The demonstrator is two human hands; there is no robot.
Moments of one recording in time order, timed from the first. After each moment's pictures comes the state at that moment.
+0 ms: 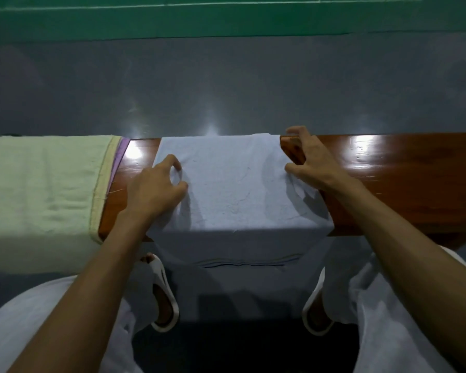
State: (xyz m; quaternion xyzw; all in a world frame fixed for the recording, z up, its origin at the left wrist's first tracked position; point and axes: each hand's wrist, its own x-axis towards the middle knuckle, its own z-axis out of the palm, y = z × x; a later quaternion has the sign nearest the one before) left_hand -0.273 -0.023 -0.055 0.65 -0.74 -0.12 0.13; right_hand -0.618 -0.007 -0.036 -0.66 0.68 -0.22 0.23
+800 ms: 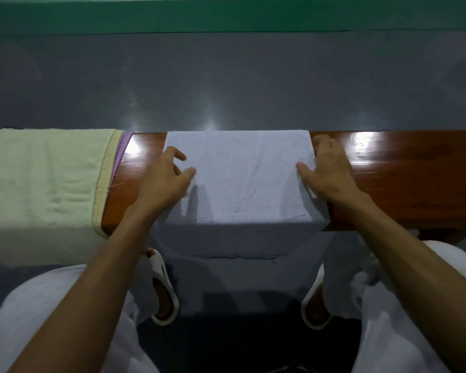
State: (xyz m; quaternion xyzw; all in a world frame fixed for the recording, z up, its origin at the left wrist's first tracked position) left_hand -0.288 -0.016 -0.049 0.66 -0.67 -0.26 0.23; right_hand -0.624 0.016 -0.060 -0.60 0.77 -0.20 0.07
